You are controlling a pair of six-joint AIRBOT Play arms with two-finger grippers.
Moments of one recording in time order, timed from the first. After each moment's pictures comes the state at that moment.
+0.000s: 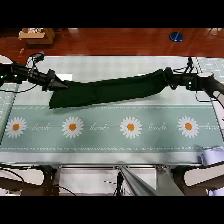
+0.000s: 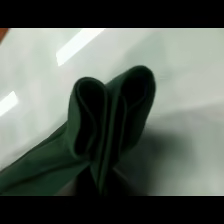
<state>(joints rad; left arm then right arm) 0.20 -1.66 1.39 0.66 -1.52 -1.18 -0.19 -1.68 1.21 -0.45 0.80 1.14</state>
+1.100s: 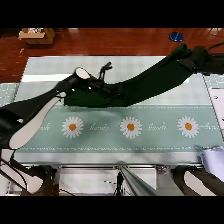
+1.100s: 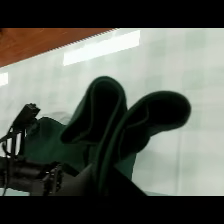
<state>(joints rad) -0.48 -1.81 1.39 0.45 -0.98 -1.20 -0.19 -1.05 1.21 -0.77 1.08 1.40</state>
